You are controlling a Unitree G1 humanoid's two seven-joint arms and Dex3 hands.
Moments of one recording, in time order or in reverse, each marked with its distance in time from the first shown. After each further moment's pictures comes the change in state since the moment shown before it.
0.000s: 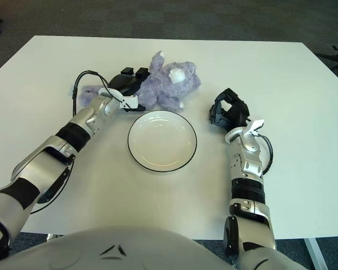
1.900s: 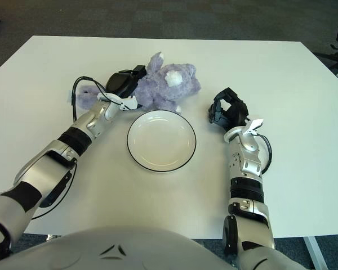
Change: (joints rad) left arm 0.056 -0.022 0.049 -0.003 -0.036 -0.046 0.256; right arm -0.007 0.005 0.001 0.001 0.000 0.011 -0.010
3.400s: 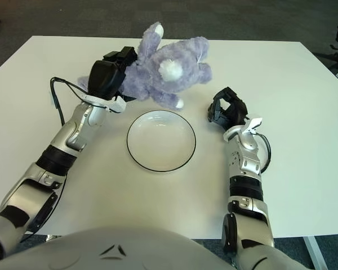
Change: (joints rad) left arm 0.259 0.082 0.119 -0.658 0.062 0.044 -0.004; right arm -0.016 0.002 0.003 0.029 -0.002 -0.004 0.000
